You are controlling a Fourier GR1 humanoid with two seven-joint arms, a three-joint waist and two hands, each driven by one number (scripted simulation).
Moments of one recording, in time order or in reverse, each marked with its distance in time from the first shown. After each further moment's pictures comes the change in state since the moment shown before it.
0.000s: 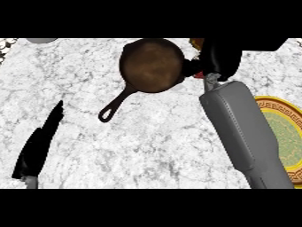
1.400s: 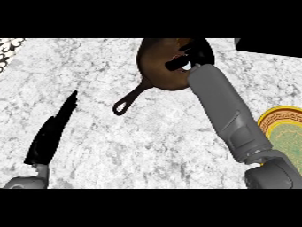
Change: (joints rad) left arm -0.094 -0.019 -0.038 0.018 -0.011 -0.043 -0.001; right arm -0.345 0.047 -0.429 0.862 -0.478 -0.346 -0.353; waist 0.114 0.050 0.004
